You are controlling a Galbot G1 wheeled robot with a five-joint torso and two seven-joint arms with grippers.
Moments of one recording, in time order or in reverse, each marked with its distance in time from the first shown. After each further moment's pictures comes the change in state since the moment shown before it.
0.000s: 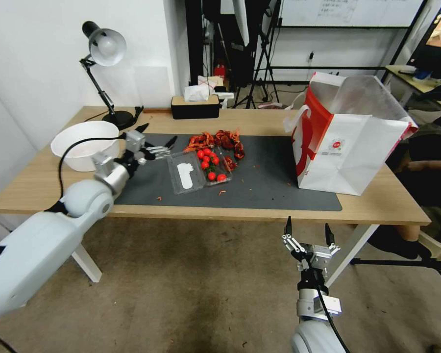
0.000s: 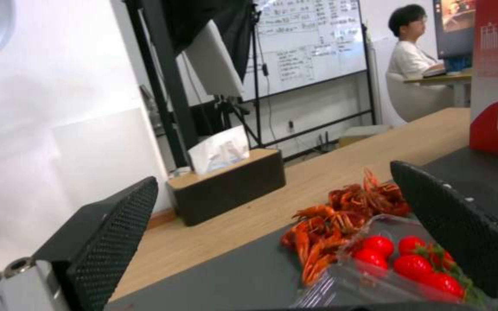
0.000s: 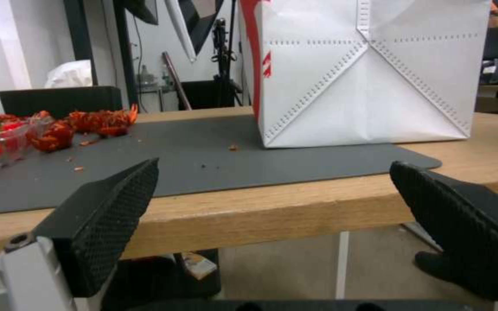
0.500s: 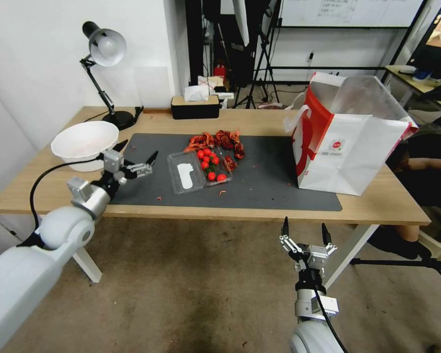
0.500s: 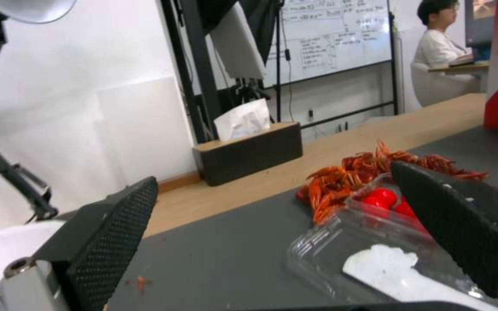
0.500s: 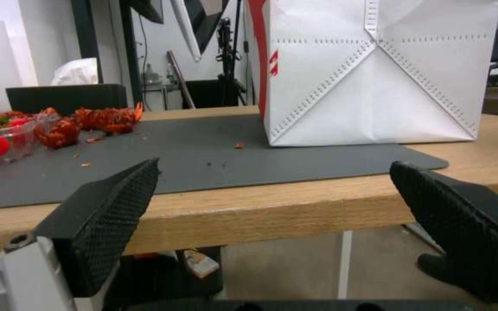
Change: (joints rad) left arm 0.295 -0.028 -0.232 -0.095 0.053 -0.014 -0.009; right arm -0.001 -0.012 -0.006 -0.001 -0.001 0.001 -0.001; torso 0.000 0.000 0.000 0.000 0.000
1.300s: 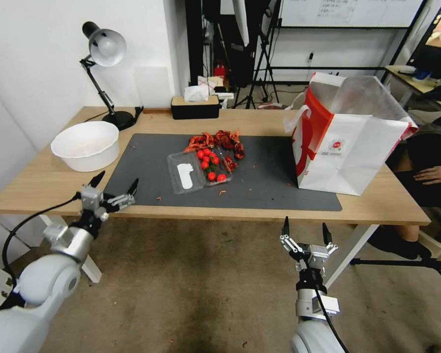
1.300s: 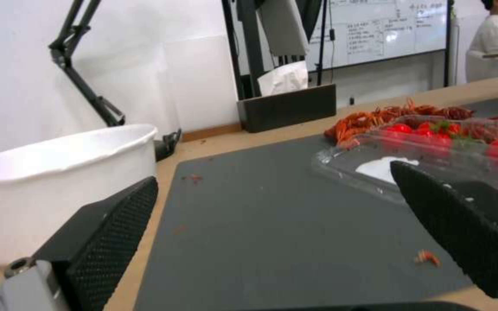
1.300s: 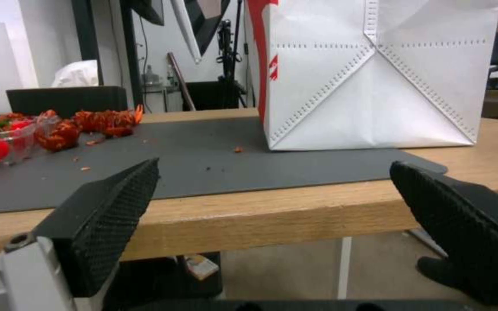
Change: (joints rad) left arm 0.412 -0.218 -0.302 -0.085 0.161 -0.100 0.047; right arm 0.001 -0.005 0.000 0.005 0.000 -0.002 0.002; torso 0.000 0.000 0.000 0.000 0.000
